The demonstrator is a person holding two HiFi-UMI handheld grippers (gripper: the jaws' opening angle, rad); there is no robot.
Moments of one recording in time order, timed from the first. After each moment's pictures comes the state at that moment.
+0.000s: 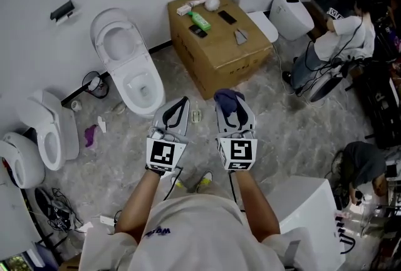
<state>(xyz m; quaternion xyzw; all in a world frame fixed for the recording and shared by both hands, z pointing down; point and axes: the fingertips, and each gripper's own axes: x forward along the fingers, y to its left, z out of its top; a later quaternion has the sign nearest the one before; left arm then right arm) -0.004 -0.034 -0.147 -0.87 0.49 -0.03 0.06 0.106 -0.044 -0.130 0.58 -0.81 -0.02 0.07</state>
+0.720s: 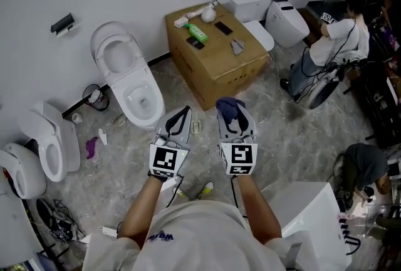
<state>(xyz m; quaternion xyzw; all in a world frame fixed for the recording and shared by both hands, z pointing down) 0.006 -0.036 -0.145 -0.88 0.47 -0.03 0.05 0.117 -0.046 -0.133 0.59 -0.80 -0.02 0.09</state>
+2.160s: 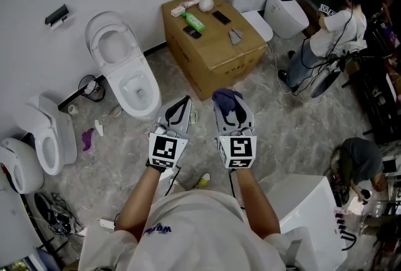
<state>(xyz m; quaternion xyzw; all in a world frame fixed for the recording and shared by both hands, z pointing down) 0.017 -0.047 -0.133 -0.89 0.46 -0.05 0.04 0.115 -0.049 -0.130 0.57 -0.81 -0.02 0.09</state>
